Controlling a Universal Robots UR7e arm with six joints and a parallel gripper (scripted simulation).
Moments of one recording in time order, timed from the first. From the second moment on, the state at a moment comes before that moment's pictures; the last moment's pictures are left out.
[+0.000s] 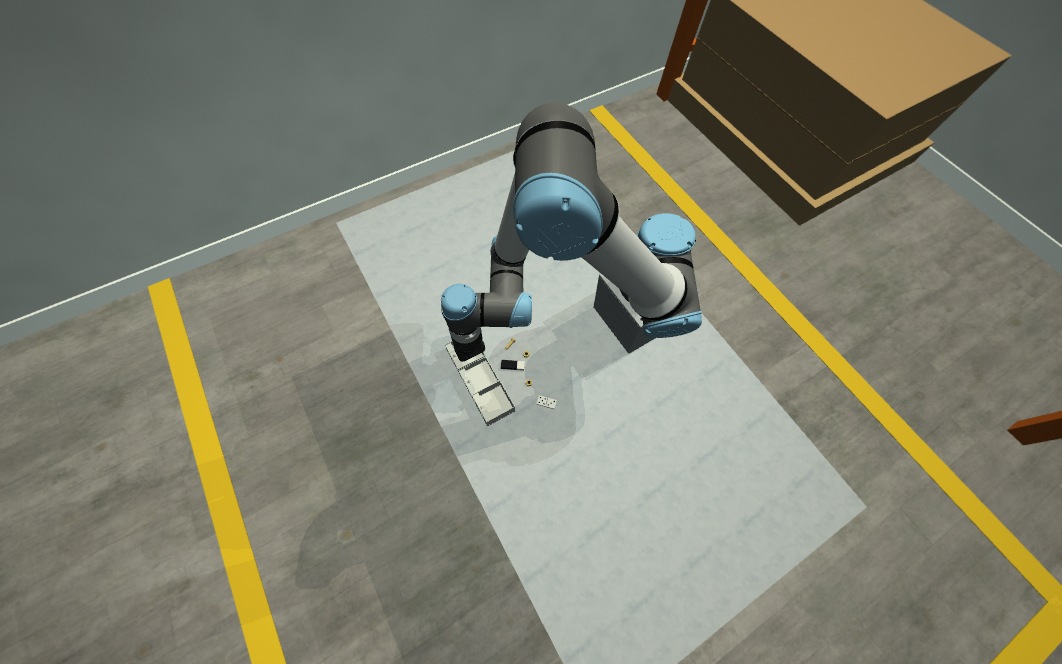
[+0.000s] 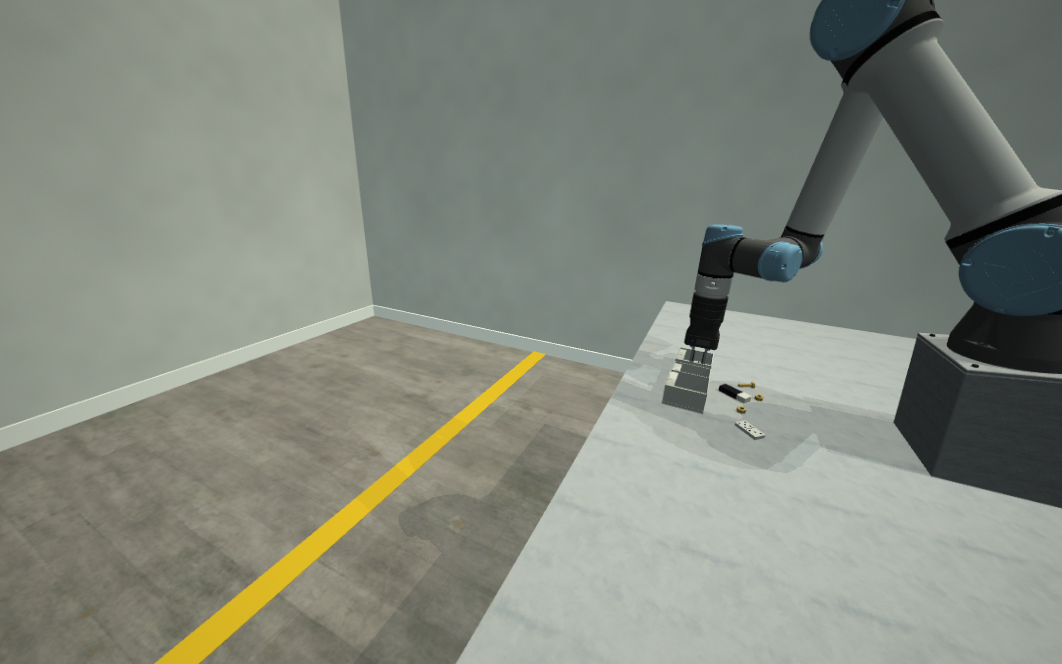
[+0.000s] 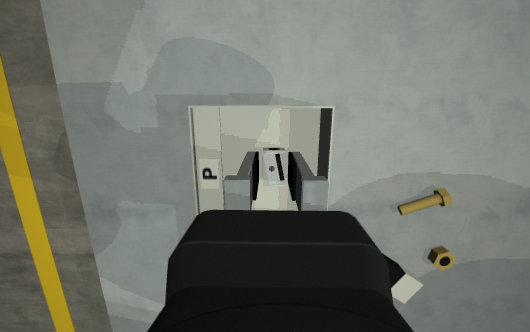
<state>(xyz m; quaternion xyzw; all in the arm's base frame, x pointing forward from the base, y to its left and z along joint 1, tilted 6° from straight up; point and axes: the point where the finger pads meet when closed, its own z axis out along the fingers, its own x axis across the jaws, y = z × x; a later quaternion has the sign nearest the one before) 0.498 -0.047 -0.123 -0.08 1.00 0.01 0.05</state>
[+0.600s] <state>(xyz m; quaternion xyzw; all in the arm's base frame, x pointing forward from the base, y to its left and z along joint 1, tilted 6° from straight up) 0.498 -0.047 -0.122 -0.08 1.00 0.01 0.05</state>
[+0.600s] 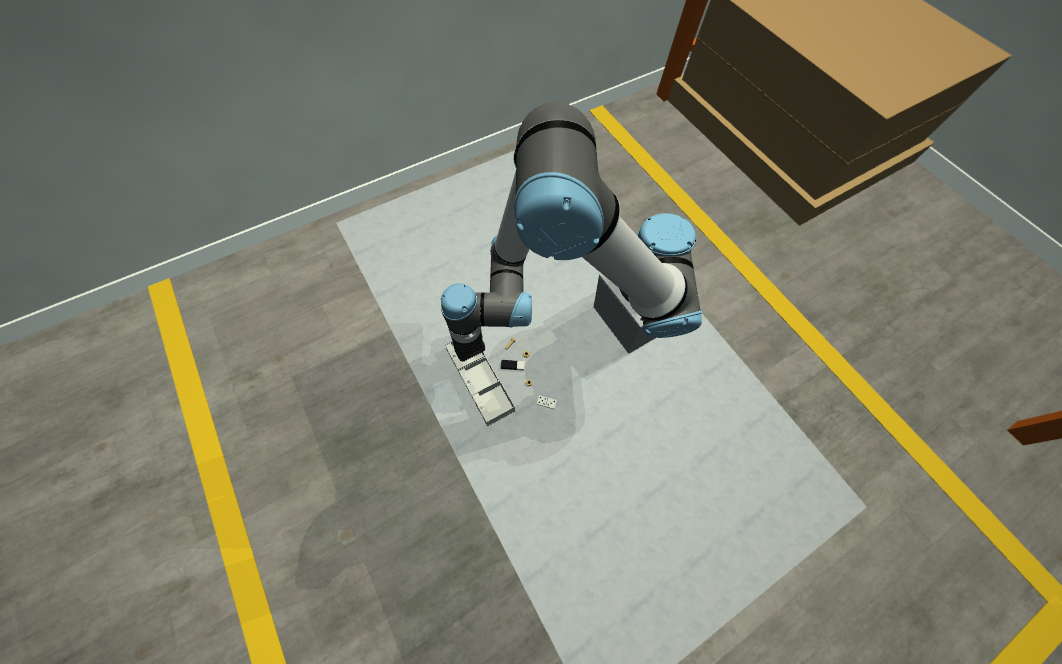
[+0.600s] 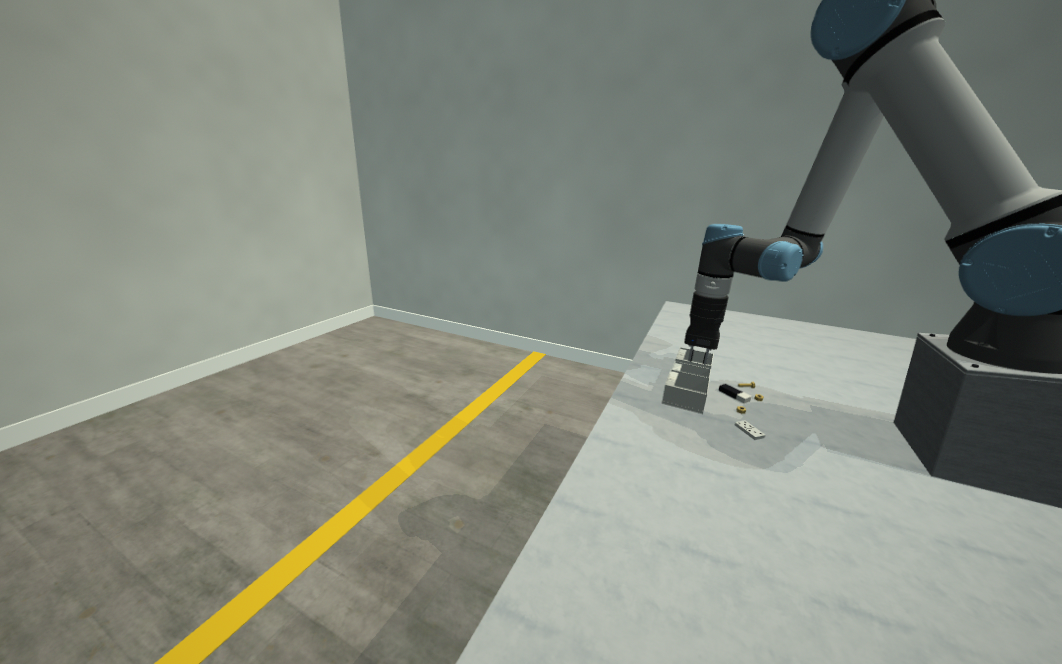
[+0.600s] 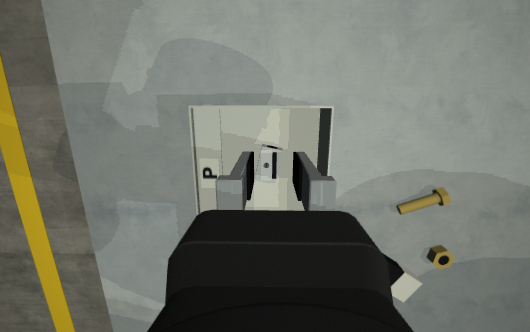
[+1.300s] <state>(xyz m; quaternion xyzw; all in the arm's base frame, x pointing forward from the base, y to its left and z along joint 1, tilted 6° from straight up) 0.496 -0.048 -0.098 -0.08 1.00 0.01 0.05</state>
